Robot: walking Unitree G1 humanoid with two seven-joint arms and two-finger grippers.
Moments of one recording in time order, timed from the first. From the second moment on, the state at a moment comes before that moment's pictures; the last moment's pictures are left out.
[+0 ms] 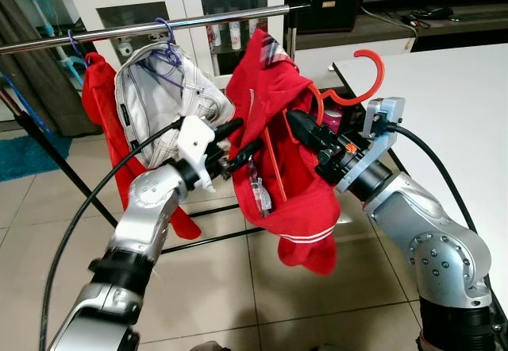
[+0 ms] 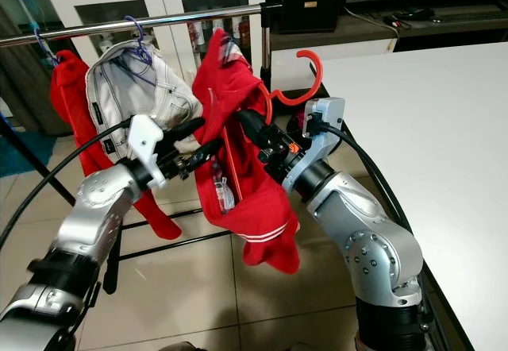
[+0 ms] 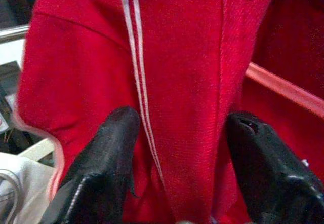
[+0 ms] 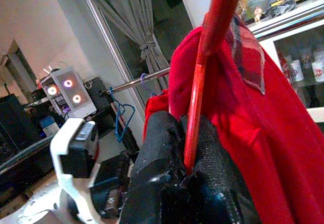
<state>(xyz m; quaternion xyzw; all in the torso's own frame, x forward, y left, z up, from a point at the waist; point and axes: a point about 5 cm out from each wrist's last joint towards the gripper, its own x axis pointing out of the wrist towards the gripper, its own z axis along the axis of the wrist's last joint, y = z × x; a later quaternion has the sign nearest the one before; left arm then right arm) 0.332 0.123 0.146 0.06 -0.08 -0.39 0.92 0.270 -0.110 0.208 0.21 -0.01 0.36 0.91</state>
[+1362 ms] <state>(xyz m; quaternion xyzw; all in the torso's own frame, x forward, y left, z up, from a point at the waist) 0.326 0.128 0.134 0.05 -0.06 -0.38 0.92 0.266 -0.107 0.202 0.22 -0.01 0.36 0.91</state>
